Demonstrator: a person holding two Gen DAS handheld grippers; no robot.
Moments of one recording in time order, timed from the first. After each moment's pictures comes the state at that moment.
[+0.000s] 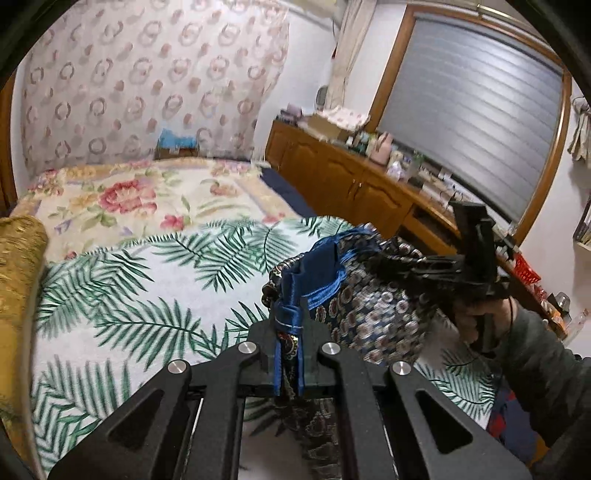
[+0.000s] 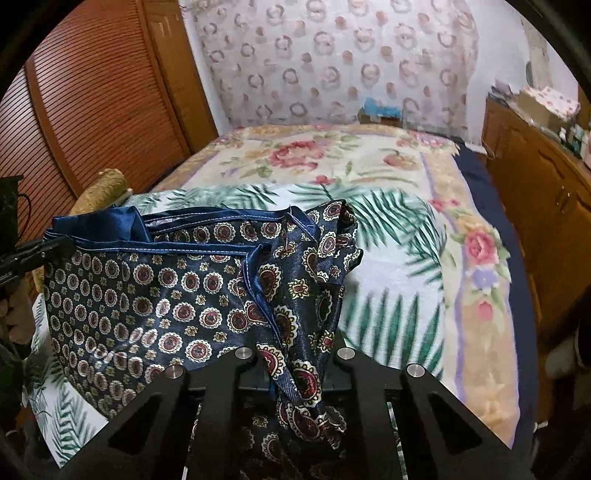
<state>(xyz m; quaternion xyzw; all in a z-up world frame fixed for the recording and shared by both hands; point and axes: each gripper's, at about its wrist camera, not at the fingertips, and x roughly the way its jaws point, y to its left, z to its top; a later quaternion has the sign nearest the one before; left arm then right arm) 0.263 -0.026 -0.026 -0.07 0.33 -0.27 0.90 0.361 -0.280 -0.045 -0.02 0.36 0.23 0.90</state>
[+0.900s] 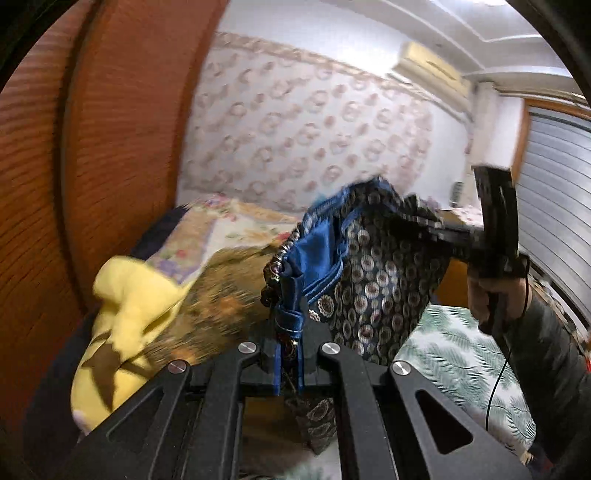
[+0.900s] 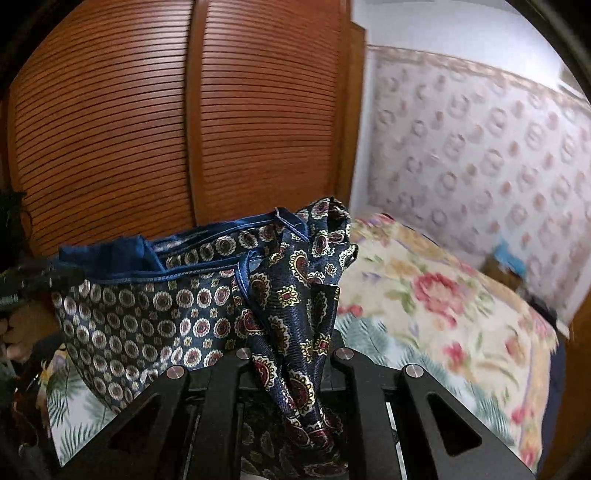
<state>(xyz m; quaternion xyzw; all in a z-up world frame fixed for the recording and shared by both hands) 0.159 0.225 -0.010 -0.15 0.24 0.02 0.96 0.428 -0.003 0.042 -0.18 0.20 0.44 0.86</state>
